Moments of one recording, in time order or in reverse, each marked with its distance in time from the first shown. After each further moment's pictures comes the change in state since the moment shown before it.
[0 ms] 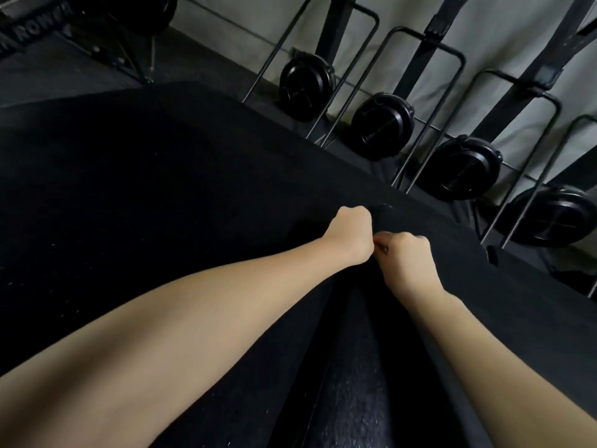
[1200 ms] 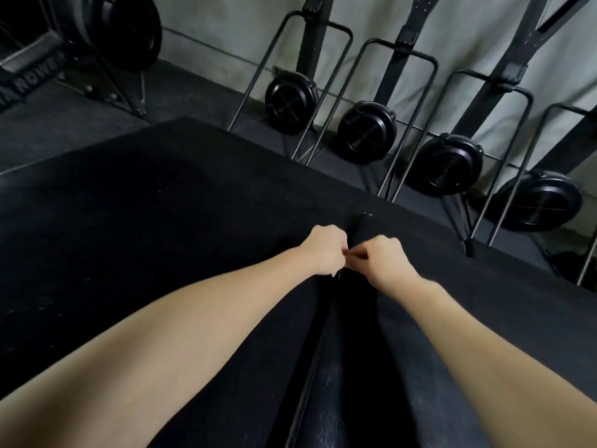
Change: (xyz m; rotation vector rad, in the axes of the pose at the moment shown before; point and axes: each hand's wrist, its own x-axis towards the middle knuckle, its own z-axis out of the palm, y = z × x) left_hand -0.019 -0.002 -0.030 0.084 -0.206 0.032; right_hand -0.002 -0.018 -0.034 0.098 -0.219 0.059
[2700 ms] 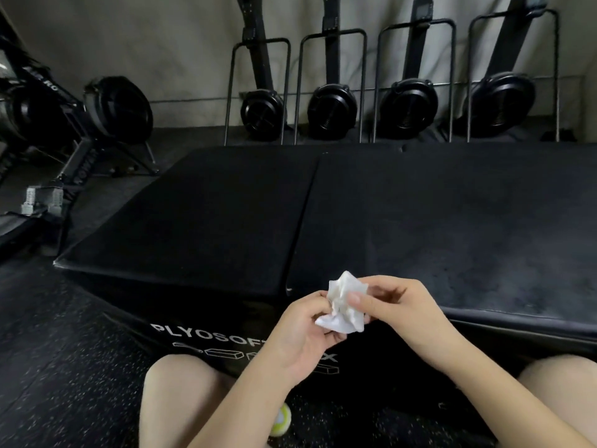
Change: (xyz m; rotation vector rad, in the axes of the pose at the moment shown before) left_hand -0.492 0.080 0.071 -1.184 -0.268 -0.233; right_hand -0.500 -0.098 0.012 1.206 0.066 0.021
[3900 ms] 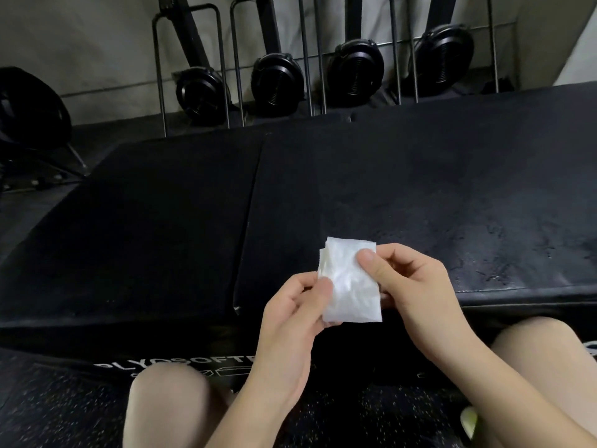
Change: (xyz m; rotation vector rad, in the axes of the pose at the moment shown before) left_hand 0.030 -0.002 0.052 0.120 0.021 0.275; right_hand 0.008 0.008 -0.045 0.203 0.442 -0.028
